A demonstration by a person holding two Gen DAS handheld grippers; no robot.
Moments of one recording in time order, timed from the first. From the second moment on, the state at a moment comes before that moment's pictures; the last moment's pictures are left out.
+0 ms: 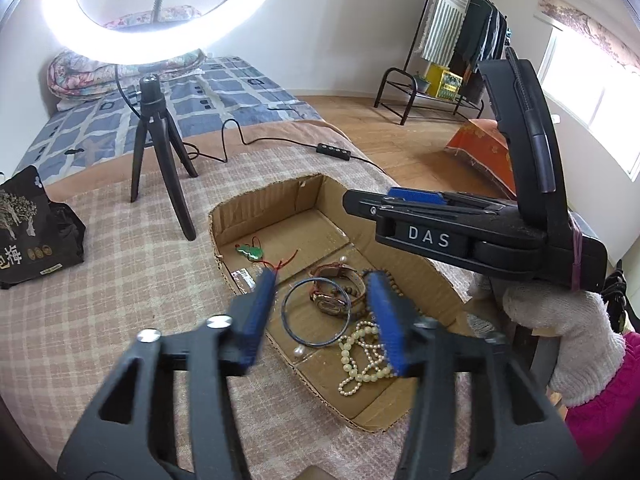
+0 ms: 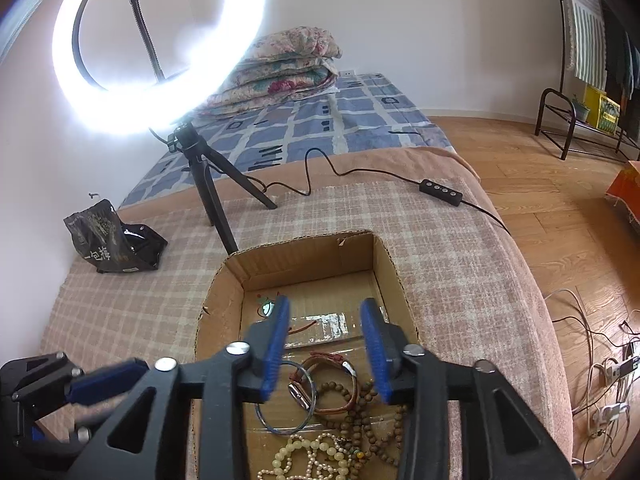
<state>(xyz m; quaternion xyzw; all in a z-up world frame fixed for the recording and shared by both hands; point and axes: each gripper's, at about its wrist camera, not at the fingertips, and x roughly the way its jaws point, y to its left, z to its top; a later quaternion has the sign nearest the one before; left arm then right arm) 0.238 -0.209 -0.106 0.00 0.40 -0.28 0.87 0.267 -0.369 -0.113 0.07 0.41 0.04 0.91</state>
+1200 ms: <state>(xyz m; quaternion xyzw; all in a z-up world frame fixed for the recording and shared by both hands) 0.195 -0.171 -0.072 0.02 0.38 -0.25 0.89 0.214 -0.346 -0.048 0.02 0.35 -0.03 0.94</state>
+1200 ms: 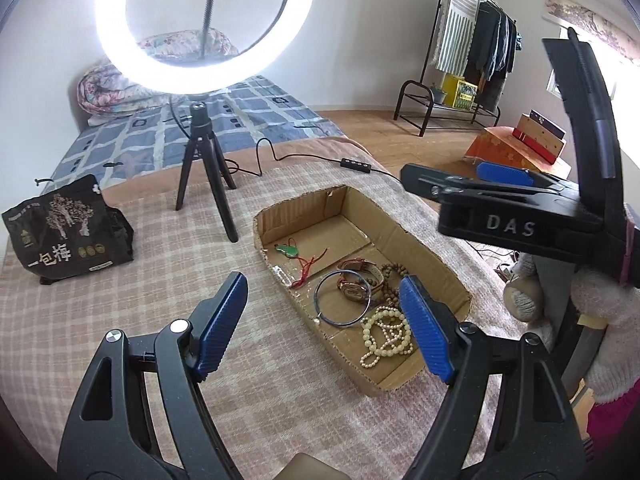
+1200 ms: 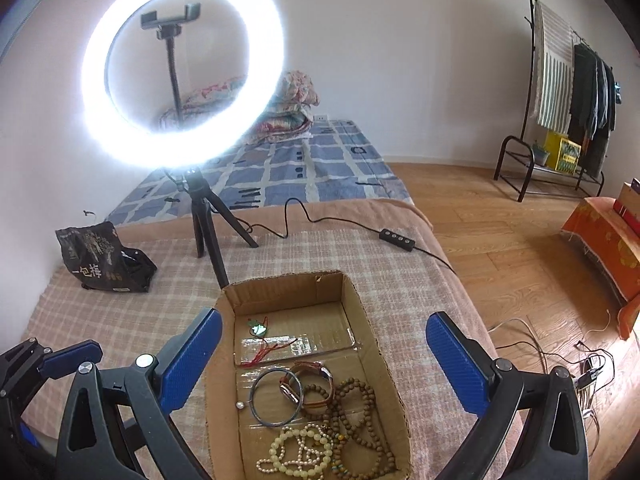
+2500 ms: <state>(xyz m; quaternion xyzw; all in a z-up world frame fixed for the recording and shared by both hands) 0.110 -0.110 -0.012 0.03 0.28 -0.18 0.94 0.075 -0.324 -0.008 0.03 0.27 -0.03 0.96</state>
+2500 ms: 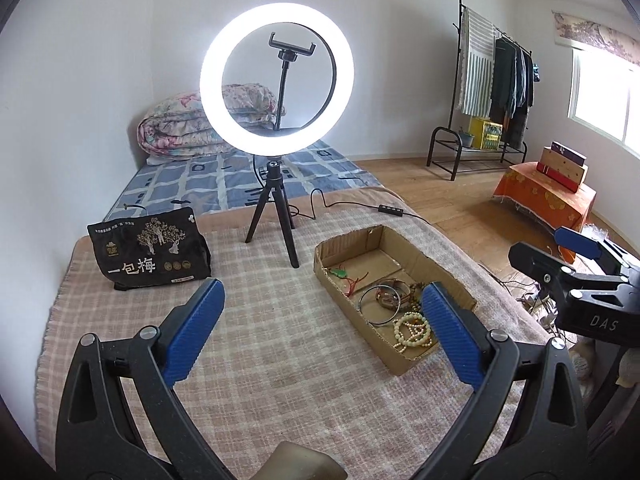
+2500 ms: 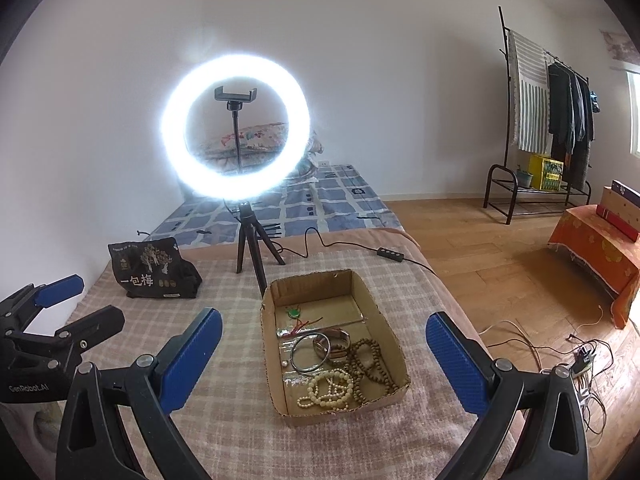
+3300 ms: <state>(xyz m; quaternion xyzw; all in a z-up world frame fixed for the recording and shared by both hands) 0.103 -0.136 -0.013 0.05 0.29 -0.16 0.94 0.075 -0.335 -0.012 0.05 0.27 -0.03 0.96</state>
